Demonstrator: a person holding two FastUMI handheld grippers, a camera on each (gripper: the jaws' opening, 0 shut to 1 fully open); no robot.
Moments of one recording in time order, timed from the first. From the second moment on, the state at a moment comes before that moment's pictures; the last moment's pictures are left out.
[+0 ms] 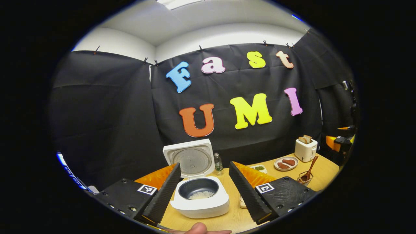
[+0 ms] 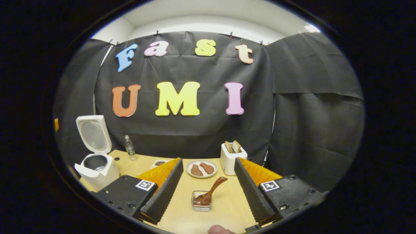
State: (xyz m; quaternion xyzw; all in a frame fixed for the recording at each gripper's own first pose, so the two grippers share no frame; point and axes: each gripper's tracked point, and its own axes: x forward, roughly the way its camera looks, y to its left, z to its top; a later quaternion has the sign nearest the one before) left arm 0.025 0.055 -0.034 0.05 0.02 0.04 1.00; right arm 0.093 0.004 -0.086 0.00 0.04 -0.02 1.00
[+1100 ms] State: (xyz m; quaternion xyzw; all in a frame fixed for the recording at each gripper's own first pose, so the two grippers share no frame) left arm 0.268 0.172 0.023 0.01 0.11 0.14 0.98; right arm 0.005 0.045 -0.107 -0.03 0.12 0.06 0.99
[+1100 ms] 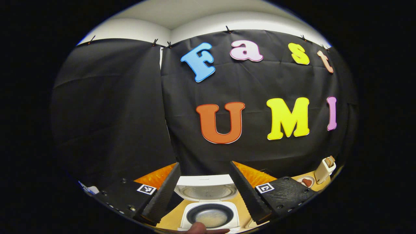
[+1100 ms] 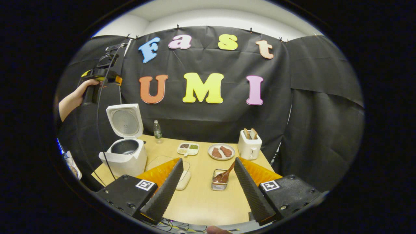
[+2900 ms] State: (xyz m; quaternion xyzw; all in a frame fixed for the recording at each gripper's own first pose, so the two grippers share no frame) left arm 0.170 0.139 -0.261 -0.05 0.45 0.06 0.89; right arm 0.010 0.078 -0.152 -0.02 0.20 0.12 0.97
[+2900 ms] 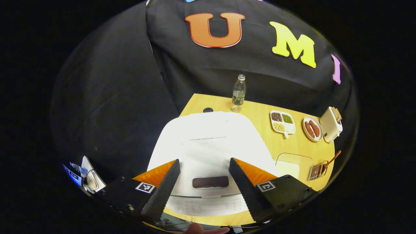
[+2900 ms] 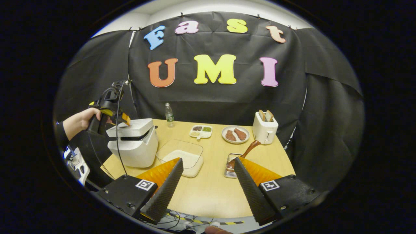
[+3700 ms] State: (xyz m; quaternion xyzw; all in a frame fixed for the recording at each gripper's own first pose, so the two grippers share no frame) left arm 0.156 0.132 -0.295 -0.07 0.48 0.04 0.87; right arm 0.013 0.085 -0.165 0.00 0.23 0.12 0.96
